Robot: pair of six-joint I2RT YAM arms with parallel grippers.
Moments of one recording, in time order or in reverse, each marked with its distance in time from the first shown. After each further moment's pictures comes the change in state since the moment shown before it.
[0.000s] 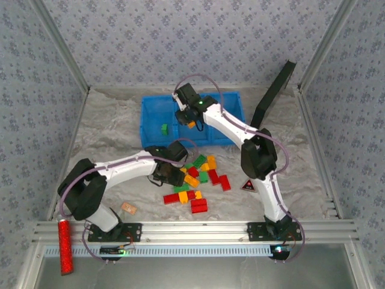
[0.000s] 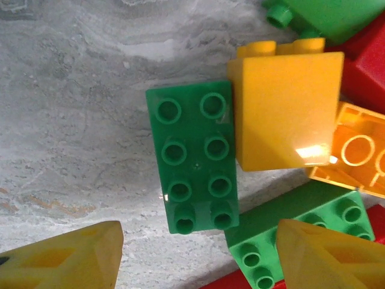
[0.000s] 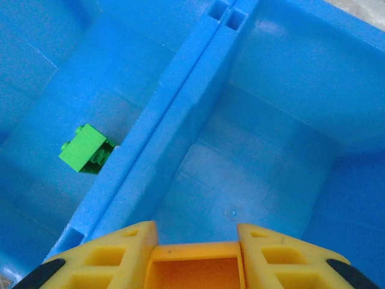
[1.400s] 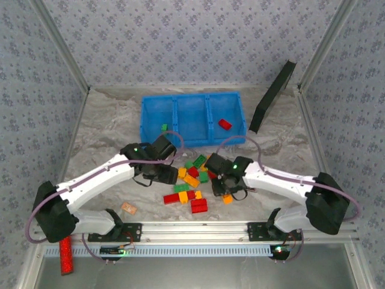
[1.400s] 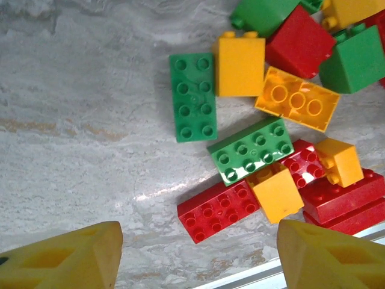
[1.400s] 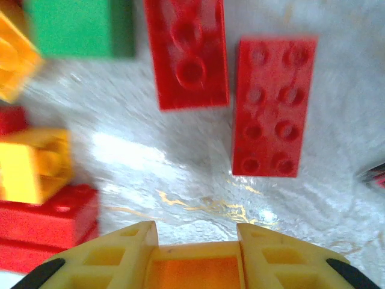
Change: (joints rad) left arm 0.000 -0.286 0.066 -0.236 0.026 -0.062; right arm 0.252 -0.869 -1.157 -0.152 -0.071 0.636
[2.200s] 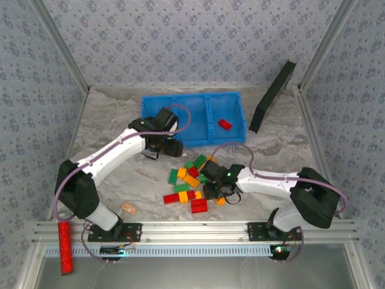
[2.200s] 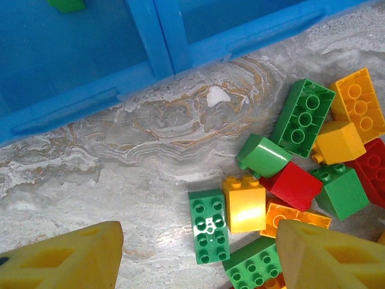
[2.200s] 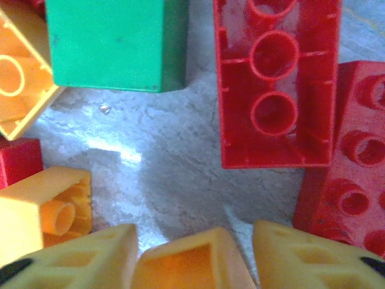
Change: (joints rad) left arm 0.183 0.270 0.294 0.069 0.002 0.228; right arm 0.058 0.105 -0.151 0.301 -0.015 0.043
